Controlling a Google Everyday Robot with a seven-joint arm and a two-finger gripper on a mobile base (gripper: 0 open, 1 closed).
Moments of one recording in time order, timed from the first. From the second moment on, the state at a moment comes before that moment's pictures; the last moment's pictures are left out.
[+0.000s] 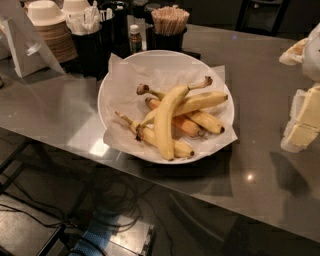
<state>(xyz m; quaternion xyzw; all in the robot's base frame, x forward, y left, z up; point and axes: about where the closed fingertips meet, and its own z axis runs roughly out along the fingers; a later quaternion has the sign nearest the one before) 0.438 -0.217 0.976 -0.60 0.78 -0.03 0.16</state>
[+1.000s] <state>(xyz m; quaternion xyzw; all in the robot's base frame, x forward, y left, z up) 0.456 -0.178 0.975 -0.66 0.73 0.00 0.16</state>
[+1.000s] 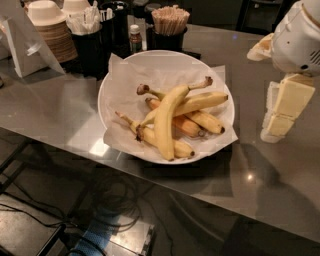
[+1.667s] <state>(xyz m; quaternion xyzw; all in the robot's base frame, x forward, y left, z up) 0.489 -0.112 0.951 -0.74 0.66 0.06 0.14</state>
